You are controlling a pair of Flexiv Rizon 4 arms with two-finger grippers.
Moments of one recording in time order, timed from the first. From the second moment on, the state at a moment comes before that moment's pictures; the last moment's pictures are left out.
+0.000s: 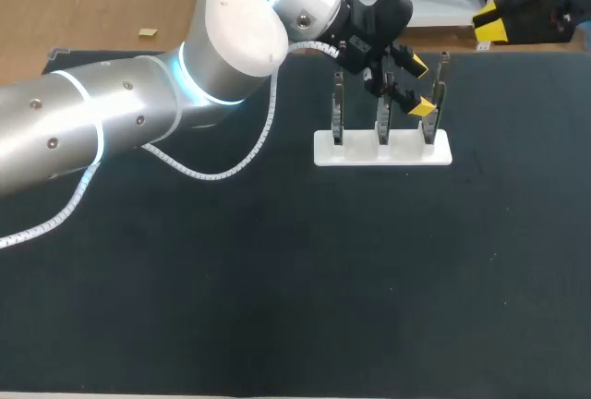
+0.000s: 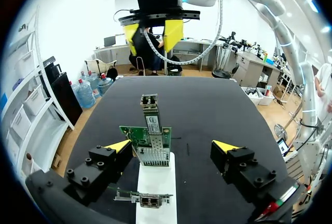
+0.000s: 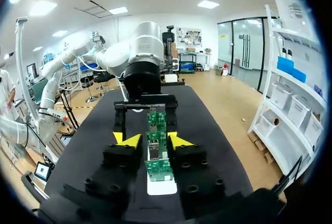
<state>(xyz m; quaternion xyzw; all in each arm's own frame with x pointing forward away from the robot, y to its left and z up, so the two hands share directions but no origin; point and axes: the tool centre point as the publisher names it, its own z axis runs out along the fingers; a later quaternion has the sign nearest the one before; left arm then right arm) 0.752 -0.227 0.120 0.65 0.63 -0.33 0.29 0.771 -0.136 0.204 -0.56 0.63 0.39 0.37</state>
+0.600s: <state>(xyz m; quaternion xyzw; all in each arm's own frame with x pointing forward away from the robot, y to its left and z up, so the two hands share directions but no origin) 0.752 -0.227 0.120 0.65 0.63 -0.33 0.29 0.772 -0.117 0.190 -0.57 0.63 0.39 0.36</state>
